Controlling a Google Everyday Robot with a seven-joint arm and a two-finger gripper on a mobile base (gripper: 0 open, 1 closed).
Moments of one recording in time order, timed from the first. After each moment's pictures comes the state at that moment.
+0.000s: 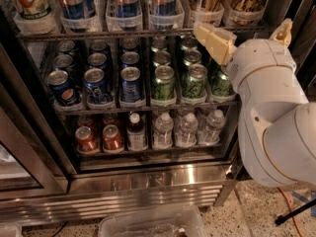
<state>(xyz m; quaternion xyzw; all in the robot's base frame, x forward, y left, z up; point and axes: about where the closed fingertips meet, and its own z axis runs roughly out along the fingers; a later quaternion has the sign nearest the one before) 0.545 -0.182 1.050 0.00 0.62 -0.01 0.78</state>
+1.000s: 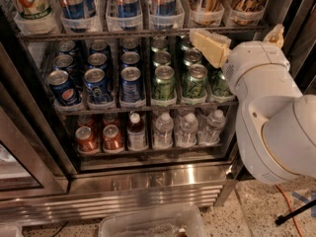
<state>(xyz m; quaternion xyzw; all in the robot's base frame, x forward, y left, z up) 0.554 -0.177 1.033 -0.01 0.66 -0.01 0.75</state>
